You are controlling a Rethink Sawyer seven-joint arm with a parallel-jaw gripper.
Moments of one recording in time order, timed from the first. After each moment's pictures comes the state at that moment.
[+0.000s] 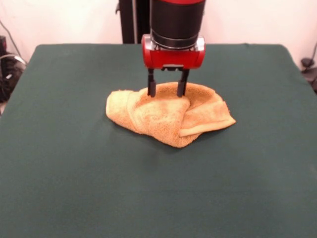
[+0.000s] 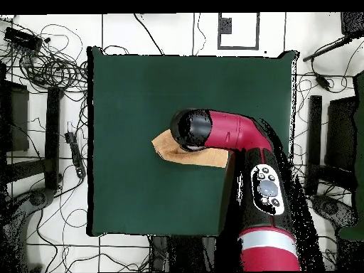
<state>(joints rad) -0.20 -0.55 0.01 1.44 -0.12 0.70 1.57</state>
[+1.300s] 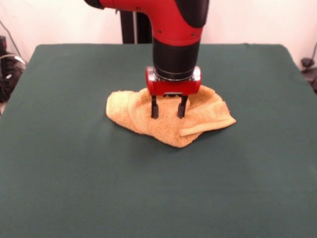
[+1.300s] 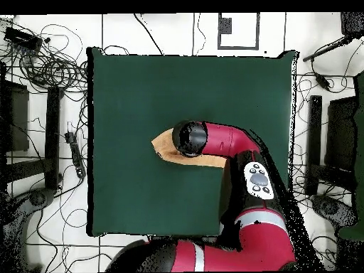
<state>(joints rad) -0.21 -0.43 0.02 1.47 -0.12 0.55 1.57</state>
